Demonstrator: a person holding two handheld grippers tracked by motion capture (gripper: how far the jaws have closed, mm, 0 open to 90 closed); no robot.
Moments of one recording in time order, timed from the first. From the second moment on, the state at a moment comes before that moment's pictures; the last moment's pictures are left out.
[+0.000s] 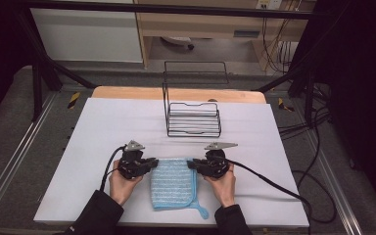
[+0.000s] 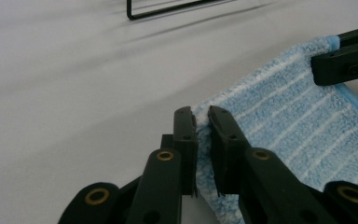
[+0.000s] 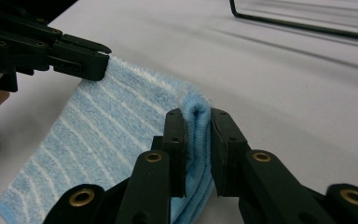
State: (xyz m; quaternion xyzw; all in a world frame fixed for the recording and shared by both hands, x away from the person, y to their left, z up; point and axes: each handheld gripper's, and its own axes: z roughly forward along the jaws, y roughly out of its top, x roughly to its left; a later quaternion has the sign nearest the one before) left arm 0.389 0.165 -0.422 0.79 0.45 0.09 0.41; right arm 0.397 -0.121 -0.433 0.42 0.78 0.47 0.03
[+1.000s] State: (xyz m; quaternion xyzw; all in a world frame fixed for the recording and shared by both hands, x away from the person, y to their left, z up) left arm 0.367 0.165 -0.365 0.76 0.41 0.15 0.49; right arm 0.364 -0.130 -0.376 0.37 0.74 0.55 0.12
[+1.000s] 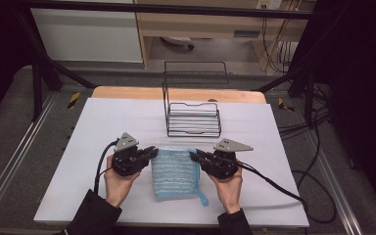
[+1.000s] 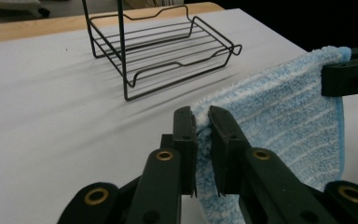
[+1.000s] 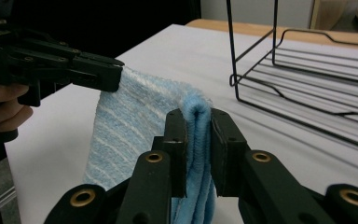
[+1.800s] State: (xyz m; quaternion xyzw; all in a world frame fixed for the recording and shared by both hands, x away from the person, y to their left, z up) left arm 0.376 0.144 -0.315 0.73 0.37 0.19 0.54; right arm 0.354 -0.146 -0.321 0.35 0.71 0.58 0.20
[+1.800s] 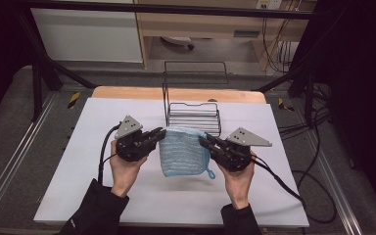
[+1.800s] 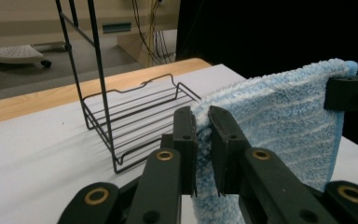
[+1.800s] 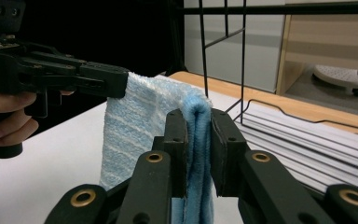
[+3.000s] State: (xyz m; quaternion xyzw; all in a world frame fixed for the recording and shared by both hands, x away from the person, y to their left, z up) left arm 0.407 0.123 -0.239 0.68 0.34 0.23 0.61; right arm 0.371 -0.158 -0.241 0.33 0.66 0.61 0.28
